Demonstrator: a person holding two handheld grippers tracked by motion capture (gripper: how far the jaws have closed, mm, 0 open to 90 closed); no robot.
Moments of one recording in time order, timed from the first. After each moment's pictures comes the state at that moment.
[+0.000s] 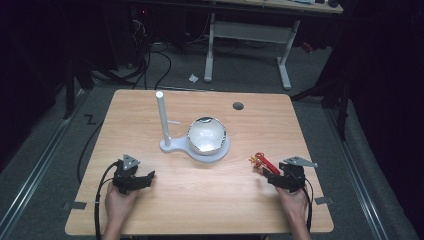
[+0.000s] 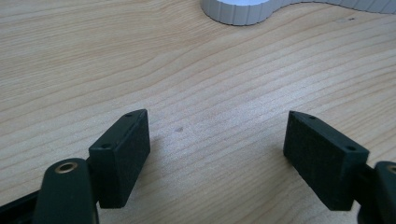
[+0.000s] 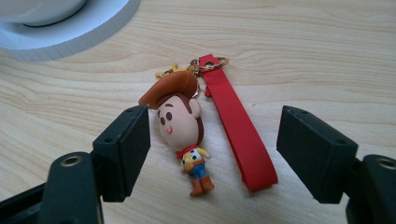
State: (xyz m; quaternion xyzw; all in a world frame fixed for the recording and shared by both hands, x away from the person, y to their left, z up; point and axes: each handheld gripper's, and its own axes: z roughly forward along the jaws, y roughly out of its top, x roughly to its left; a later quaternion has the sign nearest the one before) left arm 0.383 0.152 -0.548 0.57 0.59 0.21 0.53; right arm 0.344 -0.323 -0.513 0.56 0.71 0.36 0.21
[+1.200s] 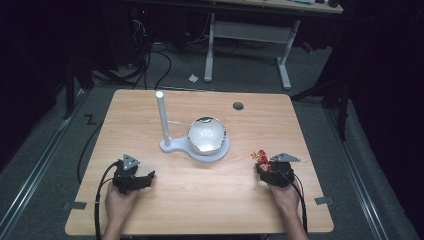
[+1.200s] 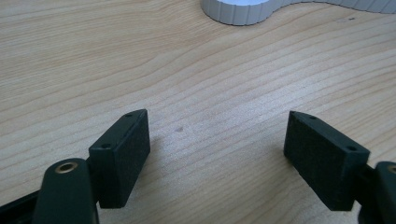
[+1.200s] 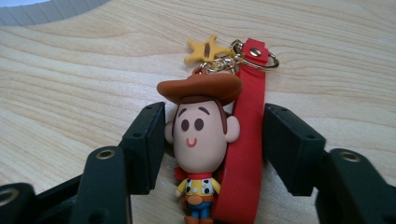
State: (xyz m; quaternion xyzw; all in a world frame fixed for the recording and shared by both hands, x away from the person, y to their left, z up) left arm 0.383 0.152 -0.548 0.57 0.59 0.21 0.53; right arm 0.365 -0.301 -0.527 0.53 0.75 0.30 0.23
